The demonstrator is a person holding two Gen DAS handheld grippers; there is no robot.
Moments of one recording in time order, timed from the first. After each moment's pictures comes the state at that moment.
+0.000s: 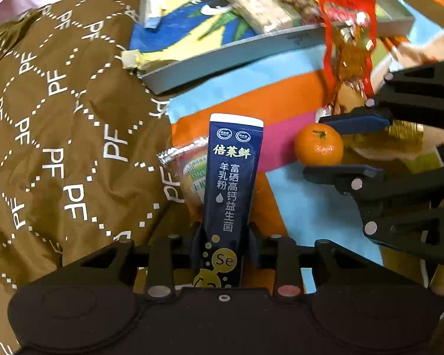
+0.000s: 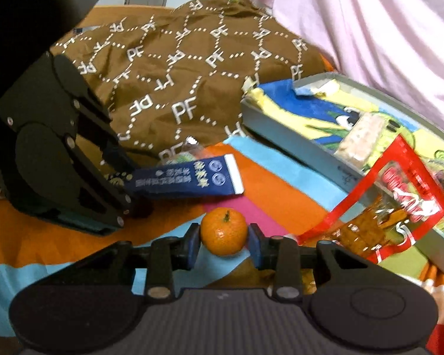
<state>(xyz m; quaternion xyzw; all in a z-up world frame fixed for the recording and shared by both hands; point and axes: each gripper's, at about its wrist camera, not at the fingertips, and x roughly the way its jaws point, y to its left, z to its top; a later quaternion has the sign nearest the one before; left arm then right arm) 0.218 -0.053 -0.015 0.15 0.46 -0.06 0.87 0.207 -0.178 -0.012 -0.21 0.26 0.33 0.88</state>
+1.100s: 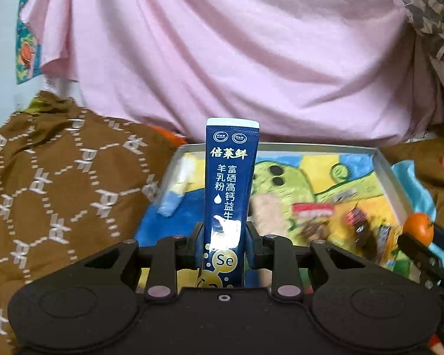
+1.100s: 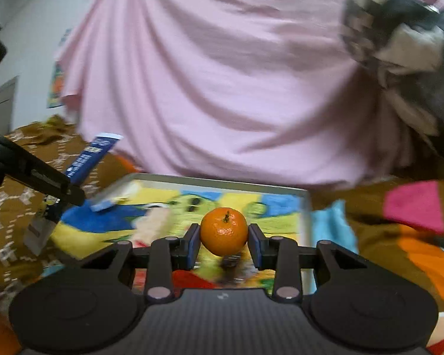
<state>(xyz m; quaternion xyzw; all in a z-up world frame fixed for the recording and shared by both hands) 0.314 -0.114 0.082 0.00 0.23 0.00 0.97 0.255 -0.292 0.045 -0.04 0.08 0.06 0.99</state>
